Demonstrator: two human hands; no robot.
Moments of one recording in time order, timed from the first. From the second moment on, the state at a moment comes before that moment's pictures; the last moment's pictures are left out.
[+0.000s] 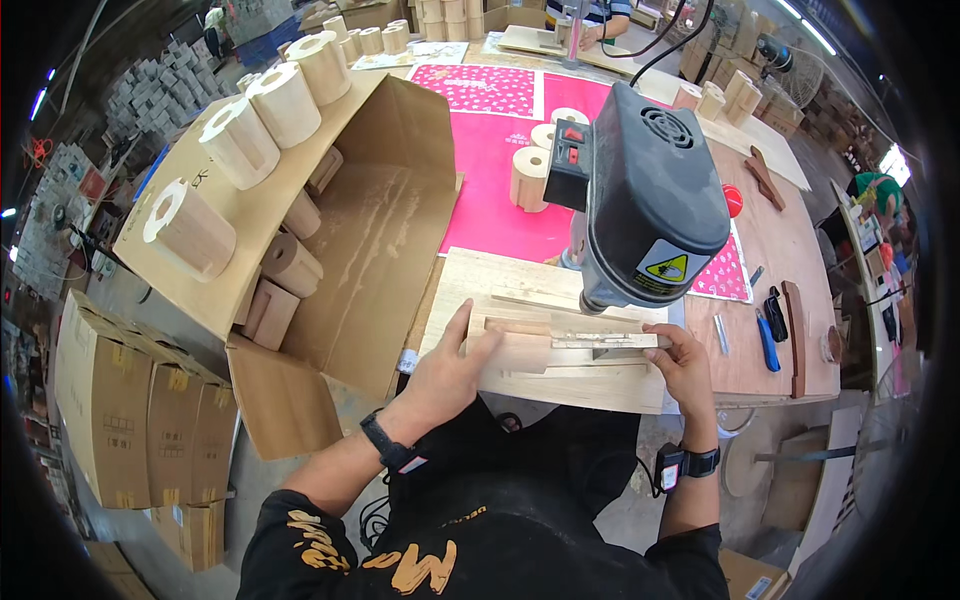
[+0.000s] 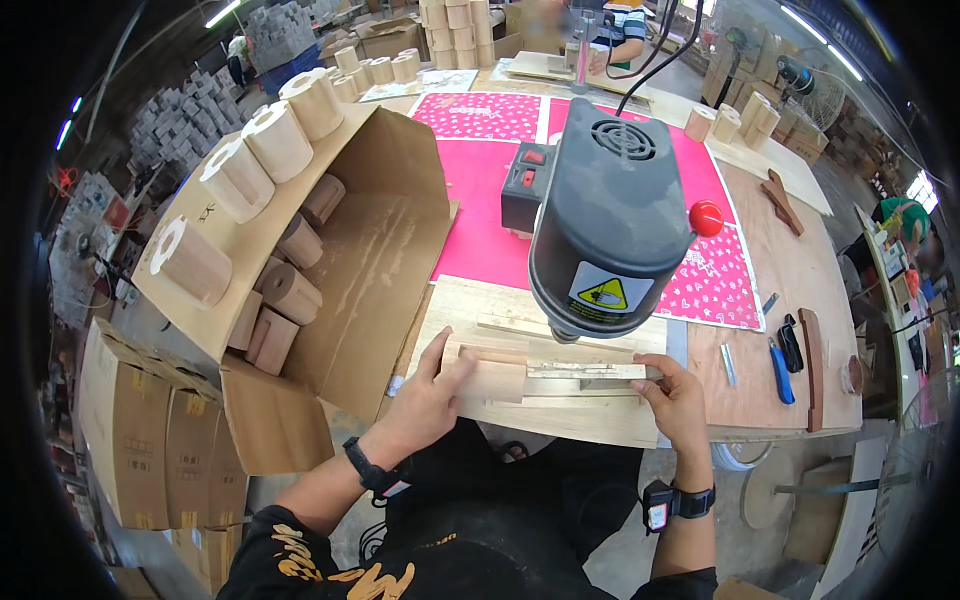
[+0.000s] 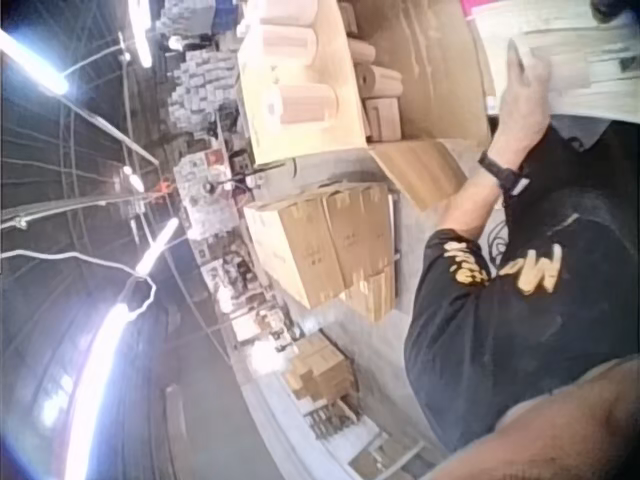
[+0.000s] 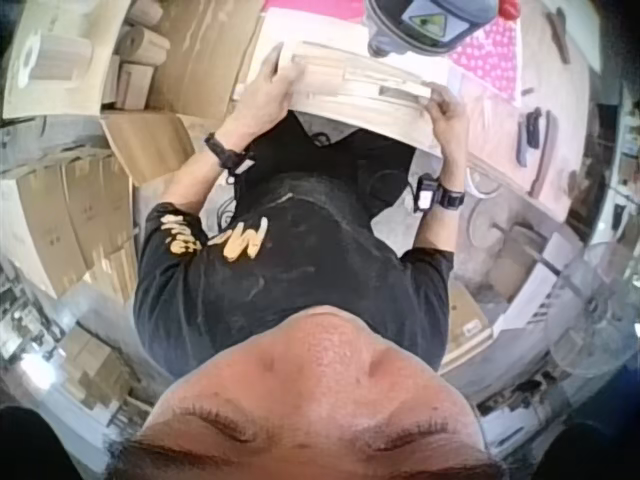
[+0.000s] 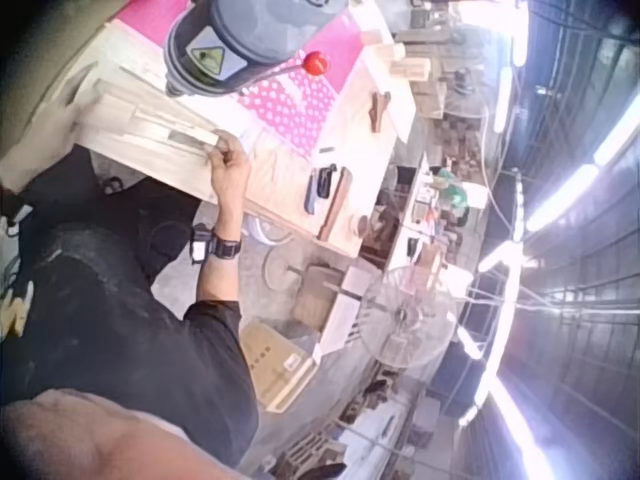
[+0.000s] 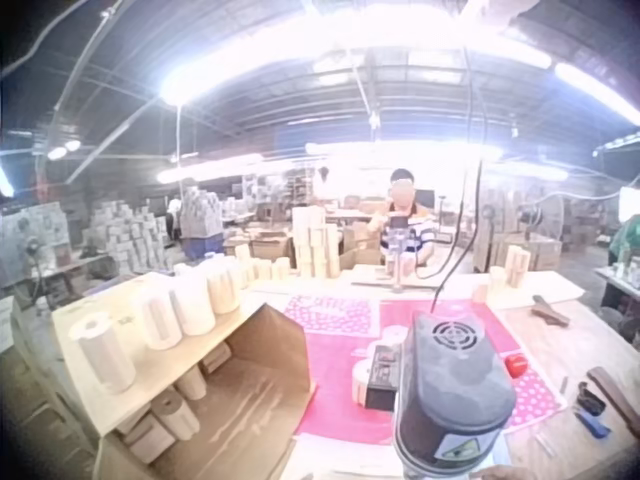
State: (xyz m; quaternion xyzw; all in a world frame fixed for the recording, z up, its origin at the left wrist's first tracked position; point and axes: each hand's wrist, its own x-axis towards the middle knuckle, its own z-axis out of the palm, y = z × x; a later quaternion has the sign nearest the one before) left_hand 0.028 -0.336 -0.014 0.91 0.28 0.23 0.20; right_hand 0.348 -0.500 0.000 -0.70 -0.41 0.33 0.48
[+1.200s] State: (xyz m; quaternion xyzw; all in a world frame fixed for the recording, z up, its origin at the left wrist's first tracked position) left_hand 0.096 -0.348 -0.031 0.84 0.31 0.33 0.29; right_hand 0.341 -0.430 0.162 -0.66 -0.51 0.04 0.55
